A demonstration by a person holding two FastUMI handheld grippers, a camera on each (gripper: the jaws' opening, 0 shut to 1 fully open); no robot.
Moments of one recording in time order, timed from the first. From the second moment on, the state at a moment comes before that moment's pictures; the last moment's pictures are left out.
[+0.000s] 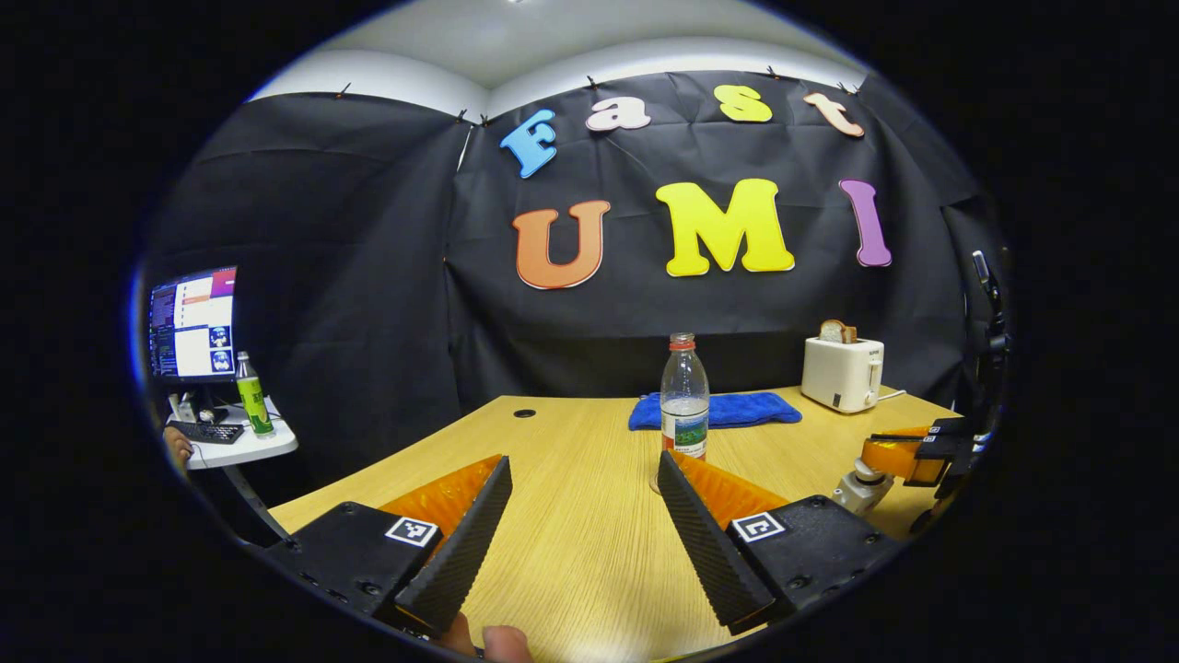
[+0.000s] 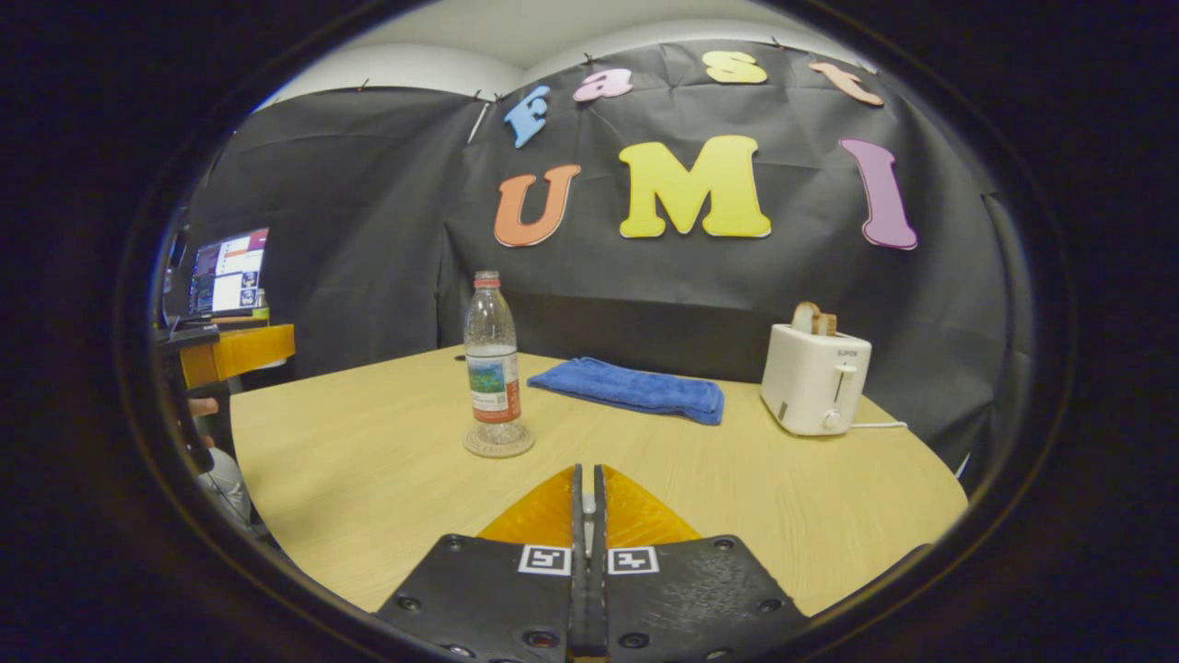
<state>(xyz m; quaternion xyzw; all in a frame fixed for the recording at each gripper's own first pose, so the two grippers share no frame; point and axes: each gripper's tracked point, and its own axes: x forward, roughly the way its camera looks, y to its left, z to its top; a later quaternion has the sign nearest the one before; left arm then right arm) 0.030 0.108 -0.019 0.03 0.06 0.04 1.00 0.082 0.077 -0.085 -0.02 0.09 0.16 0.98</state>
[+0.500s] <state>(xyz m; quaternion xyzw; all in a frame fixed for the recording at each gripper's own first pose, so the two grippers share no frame) 0.028 0.101 -0.017 0.04 0.06 0.04 1.00 0.078 0.076 -0.090 -0.02 0.08 0.15 0.99</state>
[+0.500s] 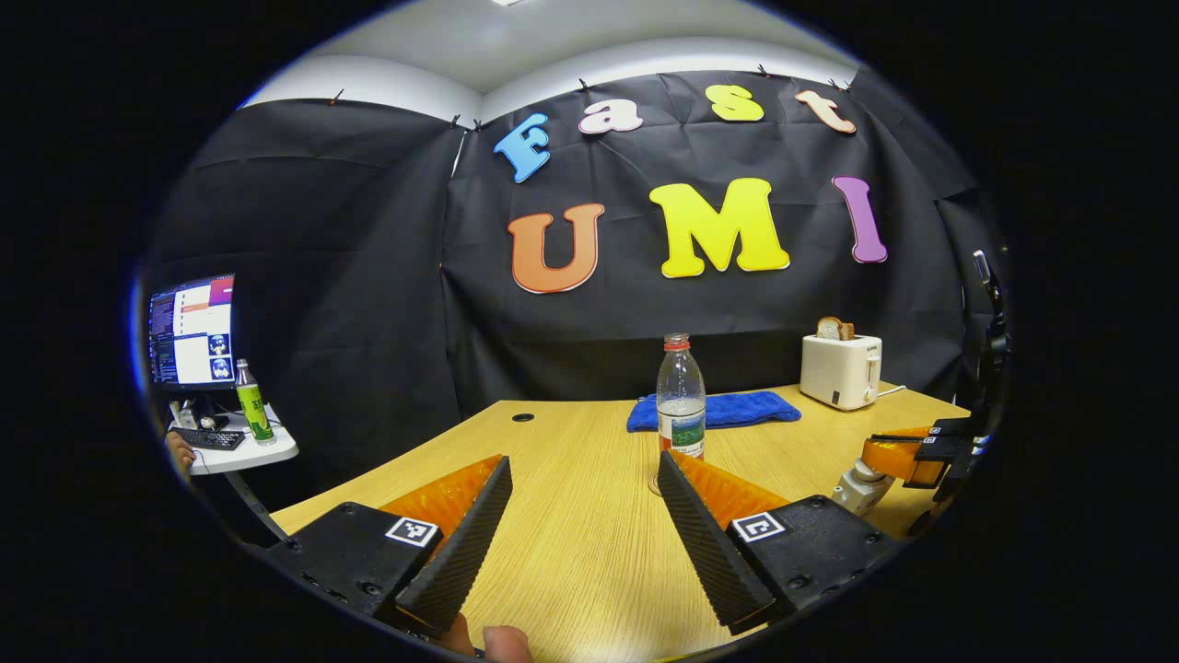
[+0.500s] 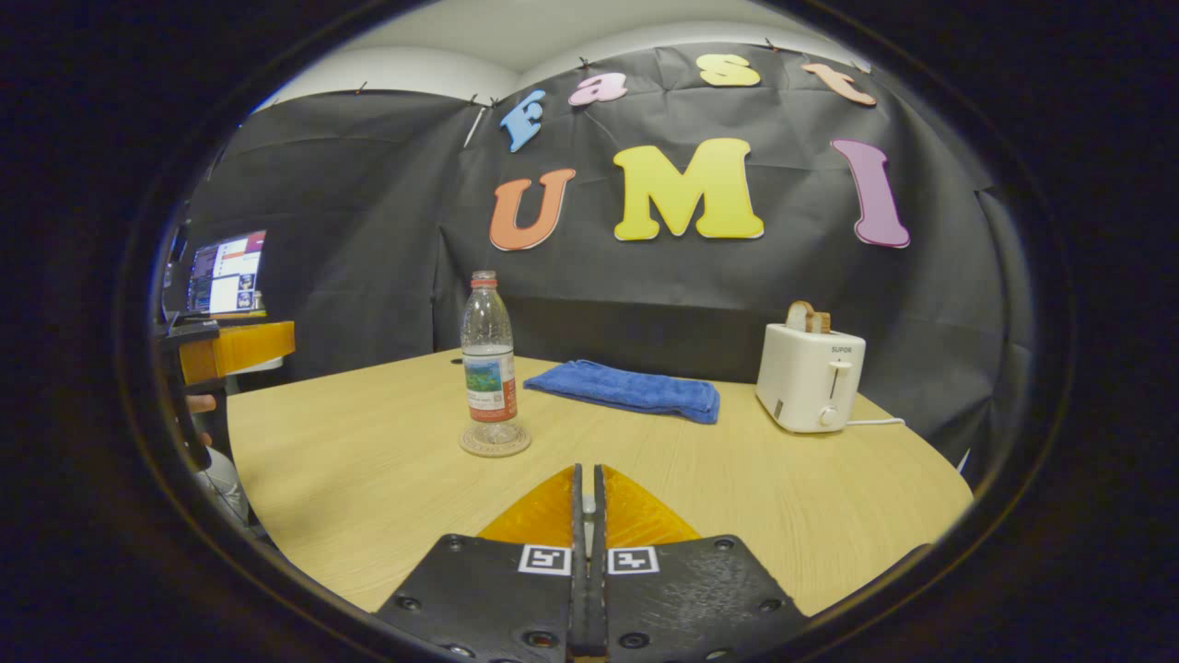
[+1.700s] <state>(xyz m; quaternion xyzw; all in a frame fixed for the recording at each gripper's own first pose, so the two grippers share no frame) 0.030 0.014 0.014 -0.01 0.01 -0.02 1.00 0.024 -0.031 -0.018 -0.01 0.01 0.01 1.00</state>
